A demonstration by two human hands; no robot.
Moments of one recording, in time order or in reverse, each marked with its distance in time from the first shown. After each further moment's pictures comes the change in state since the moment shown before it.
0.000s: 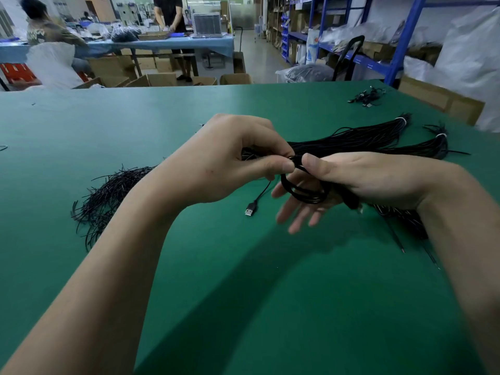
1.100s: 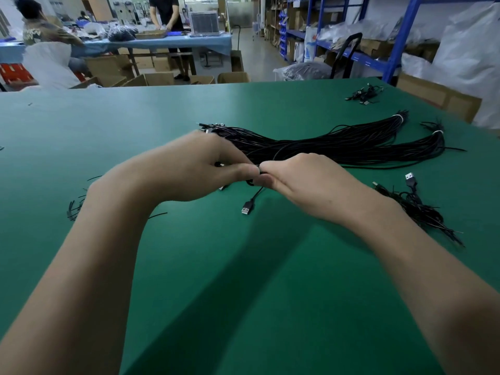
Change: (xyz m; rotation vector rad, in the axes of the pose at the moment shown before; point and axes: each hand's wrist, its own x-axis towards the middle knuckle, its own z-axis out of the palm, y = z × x) left_hand -0.007 -0.015 -0.012 0.283 -0.245 -0.293; right_hand 0.046 0.006 0.033 -1.065 0.519 -0.059
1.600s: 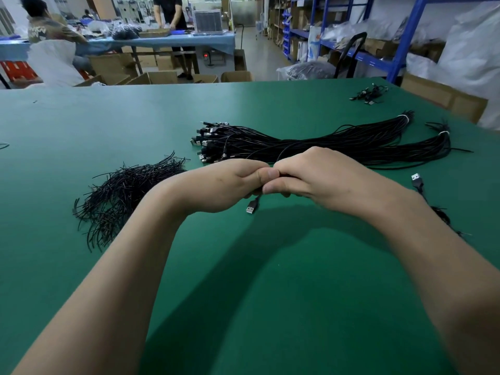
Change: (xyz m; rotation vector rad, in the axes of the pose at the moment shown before) left_hand 0.015 0.000 0.040 -0.424 -0.143 0.022; right_hand 0.001 0.010 -0.010 0.106 -0.041 -0.011
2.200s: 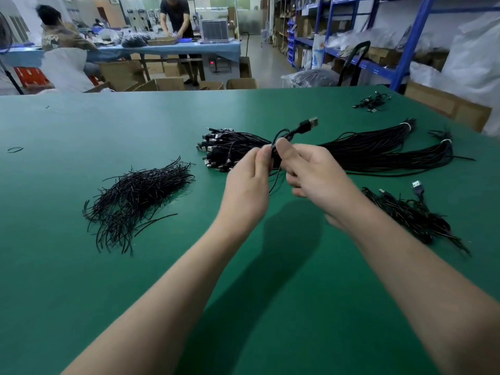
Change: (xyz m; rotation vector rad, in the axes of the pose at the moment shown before) left_hand 0.028 0.012 0.056 -0.411 0.816 -0.061; right_hand 0.006 -0.008 0.028 1.112 0.292 0.270
